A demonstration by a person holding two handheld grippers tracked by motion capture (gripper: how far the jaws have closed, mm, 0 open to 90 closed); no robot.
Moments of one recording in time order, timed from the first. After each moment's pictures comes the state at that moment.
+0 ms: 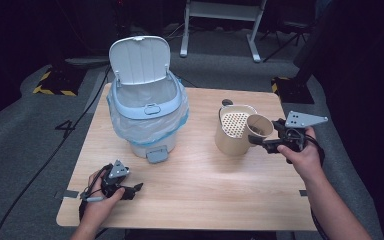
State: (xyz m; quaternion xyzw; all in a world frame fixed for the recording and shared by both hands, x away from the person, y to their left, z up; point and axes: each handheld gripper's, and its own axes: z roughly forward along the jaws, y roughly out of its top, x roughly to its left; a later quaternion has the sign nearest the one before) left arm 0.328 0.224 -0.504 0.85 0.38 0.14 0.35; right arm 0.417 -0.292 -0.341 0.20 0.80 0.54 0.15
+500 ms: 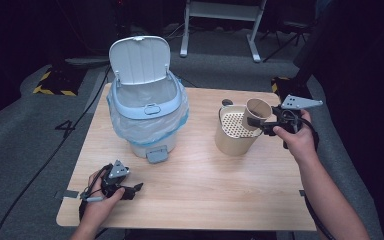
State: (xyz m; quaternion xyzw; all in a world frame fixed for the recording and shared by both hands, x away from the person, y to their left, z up) left arm 0.328 0.224 -0.504 0.85 0.38 0.14 0.35; right arm 0.463 -0.293 -0.336 0.25 0.79 0.53 0.17
